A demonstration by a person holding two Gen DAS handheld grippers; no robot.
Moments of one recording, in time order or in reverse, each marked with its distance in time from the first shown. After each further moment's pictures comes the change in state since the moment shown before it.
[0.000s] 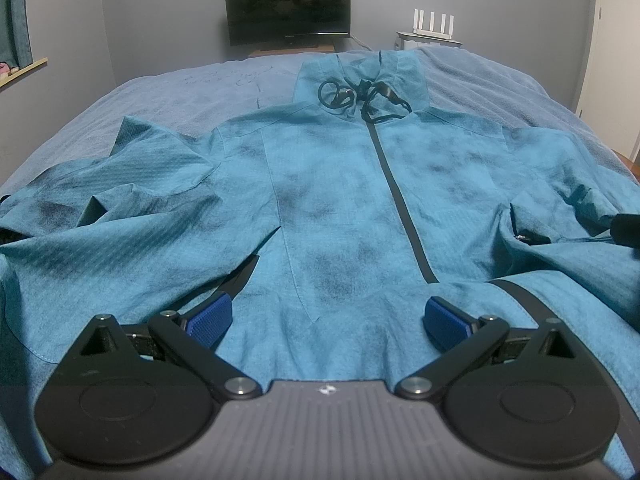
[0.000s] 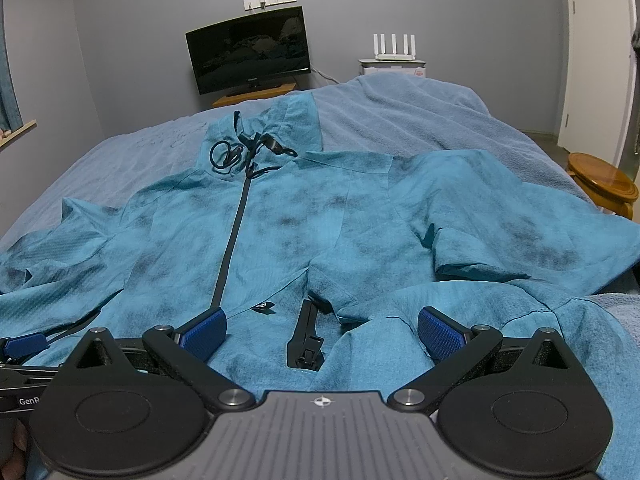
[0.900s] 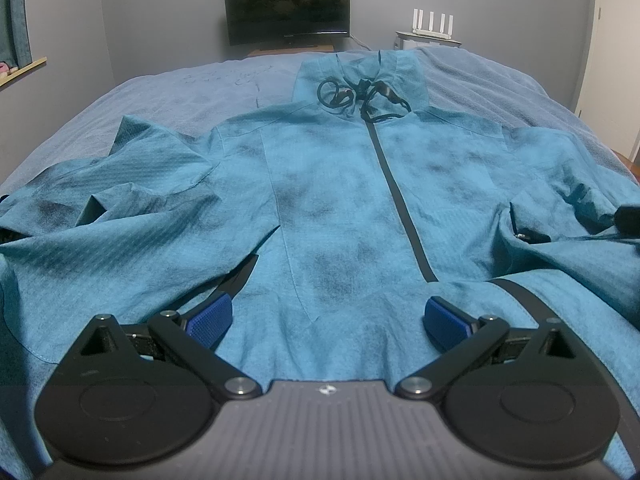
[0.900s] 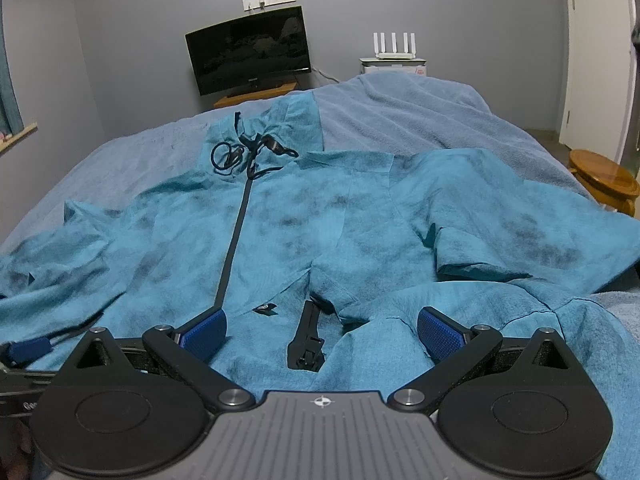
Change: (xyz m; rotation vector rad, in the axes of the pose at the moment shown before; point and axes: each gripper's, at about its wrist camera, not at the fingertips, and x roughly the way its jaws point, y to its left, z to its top) left arm 0.000 0.000 0.000 0.002 0.003 0.001; right arm -0.003 -0.003 0.000 0.023 -0.002 0.013
